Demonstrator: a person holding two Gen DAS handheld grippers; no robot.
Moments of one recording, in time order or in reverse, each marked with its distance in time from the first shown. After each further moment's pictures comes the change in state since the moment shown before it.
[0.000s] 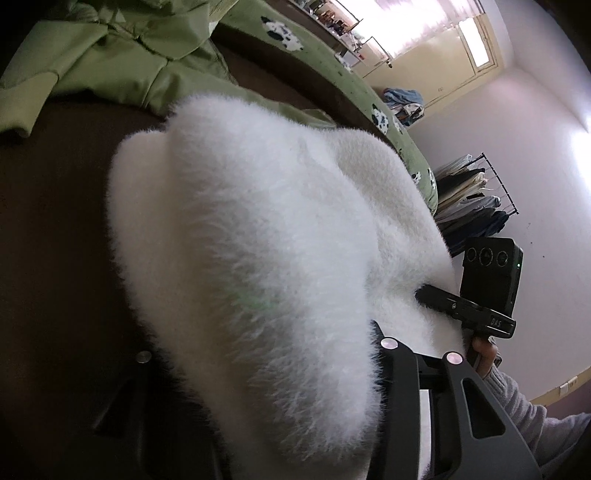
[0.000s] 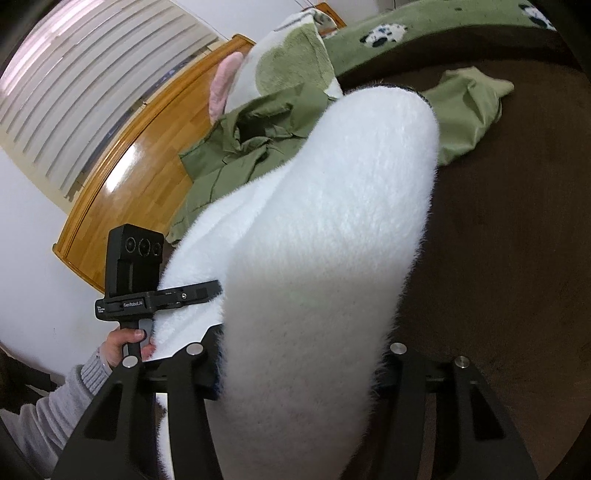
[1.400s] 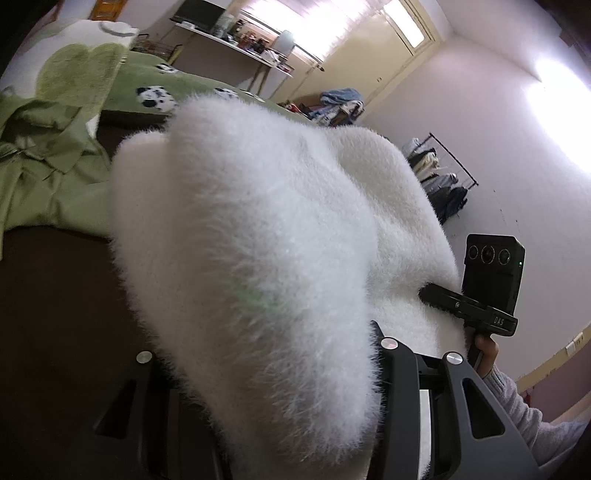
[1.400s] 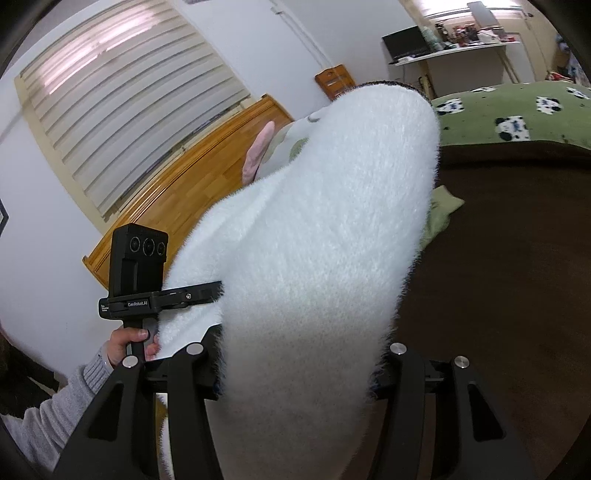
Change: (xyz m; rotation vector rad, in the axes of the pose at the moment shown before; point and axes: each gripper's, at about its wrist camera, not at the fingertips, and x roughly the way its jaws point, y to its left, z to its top) left arm -0.037 -0.207 0.025 0.209 -0.046 -0.048; right arm -0.226 0.048 0.001 -0.073 -0.191 -0.043
